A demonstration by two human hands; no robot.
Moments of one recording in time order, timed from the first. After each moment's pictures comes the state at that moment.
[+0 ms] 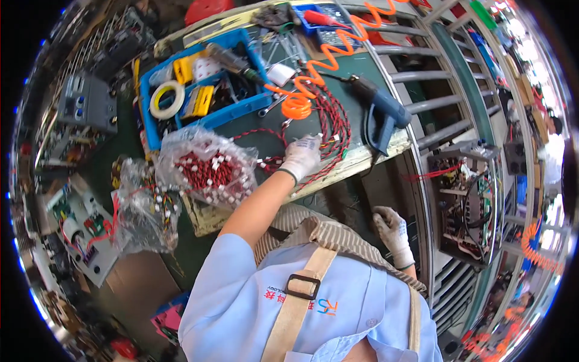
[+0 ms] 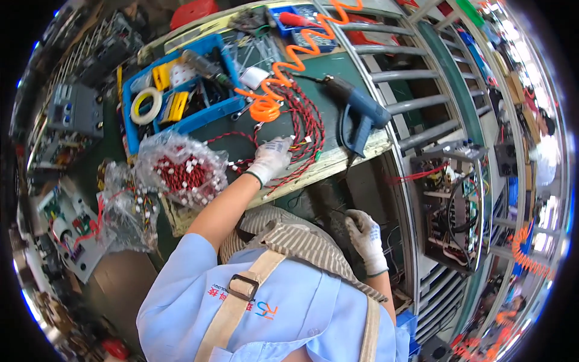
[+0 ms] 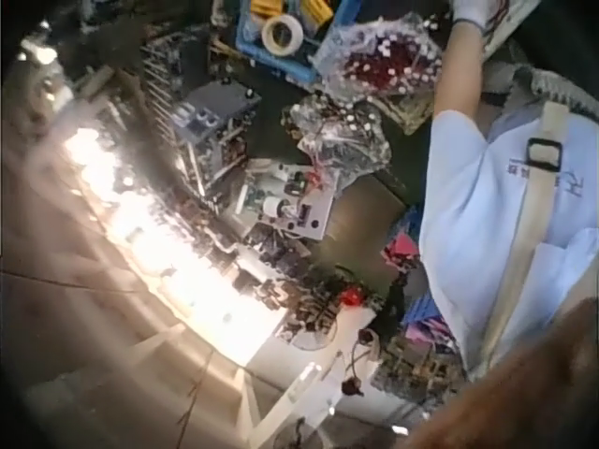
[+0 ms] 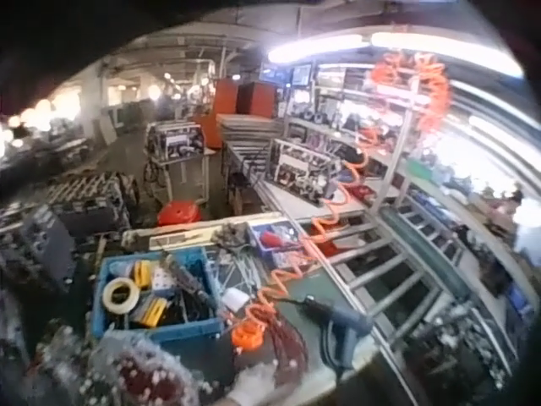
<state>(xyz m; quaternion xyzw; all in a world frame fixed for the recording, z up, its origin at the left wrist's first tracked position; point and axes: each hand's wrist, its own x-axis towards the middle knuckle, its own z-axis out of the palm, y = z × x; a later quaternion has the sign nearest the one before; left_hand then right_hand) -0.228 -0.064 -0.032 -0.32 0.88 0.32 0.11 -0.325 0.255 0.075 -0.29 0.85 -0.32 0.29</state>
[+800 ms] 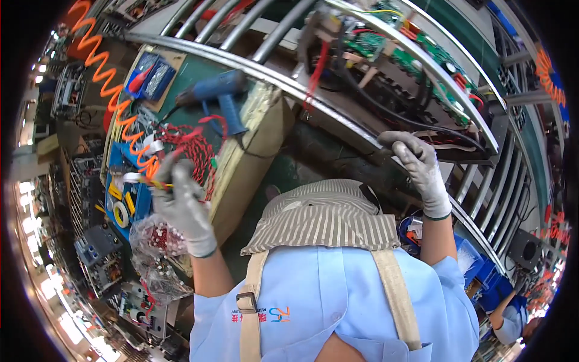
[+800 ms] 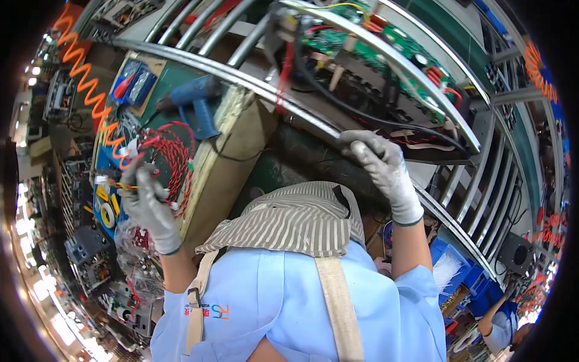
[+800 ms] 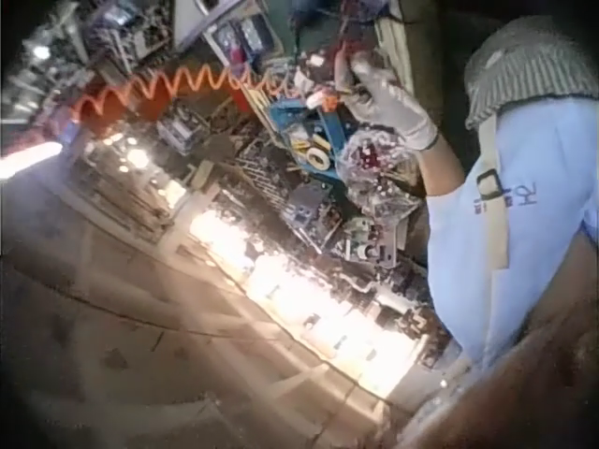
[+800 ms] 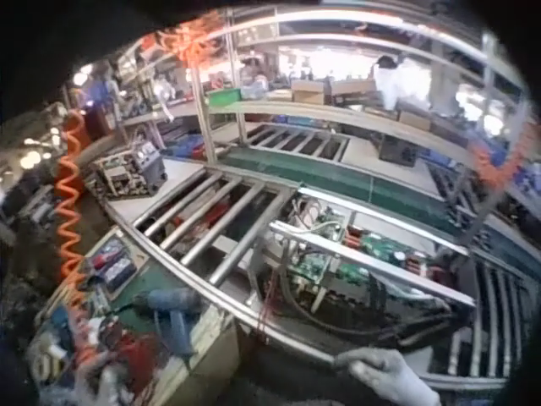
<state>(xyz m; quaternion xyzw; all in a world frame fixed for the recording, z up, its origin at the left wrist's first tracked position) -0.073 -0.132 0.187 -0.33 0.66 0.55 -0.39 -0.255 0.216 0.164 -0.13 0.73 -0.61 0.27</state>
